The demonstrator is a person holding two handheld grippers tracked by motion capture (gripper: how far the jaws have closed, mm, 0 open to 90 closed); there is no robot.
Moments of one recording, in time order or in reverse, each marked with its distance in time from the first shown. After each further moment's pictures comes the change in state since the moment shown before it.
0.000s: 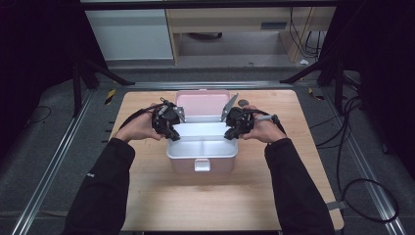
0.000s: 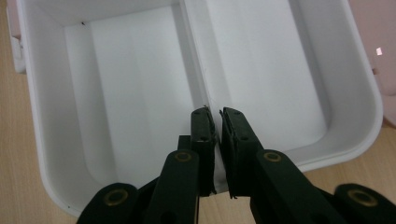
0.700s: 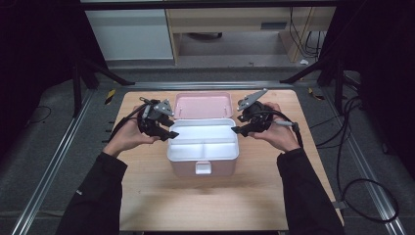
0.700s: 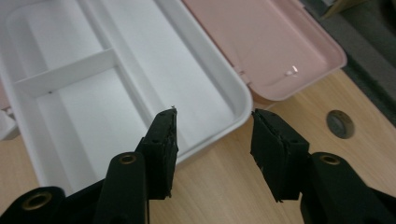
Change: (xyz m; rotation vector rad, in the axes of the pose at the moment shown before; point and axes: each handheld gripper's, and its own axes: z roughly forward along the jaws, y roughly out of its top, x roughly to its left) left arm -0.026 -0.027 -0.038 -0.309 0.221 -0.212; right arm 0.013 -0.028 -0.050 -0.242 -0.244 0.214
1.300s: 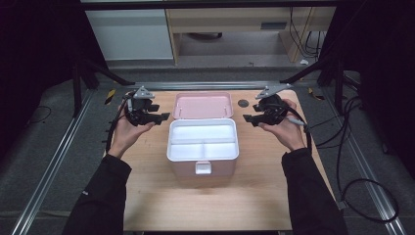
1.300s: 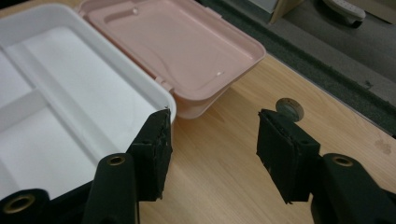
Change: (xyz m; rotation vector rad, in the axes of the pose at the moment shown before) left arm 0.038 -0.028 0.001 -0.232 0.232 -0.367; right arm -0.031 -0.021 -0.013 -0.114 -0.145 0.226
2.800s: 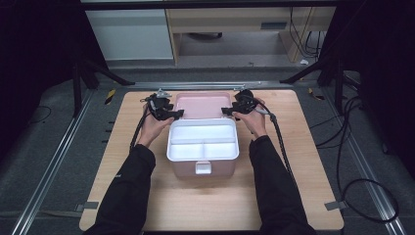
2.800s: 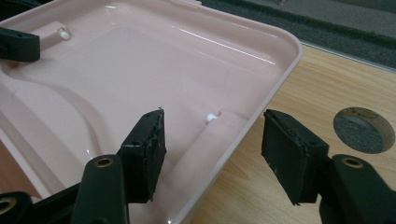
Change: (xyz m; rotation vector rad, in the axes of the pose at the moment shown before) left arm 0.017 -0.017 0.112 -0.014 0.007 -0.116; right arm -0.027 0.001 0.145 -0.017 0.065 0.248
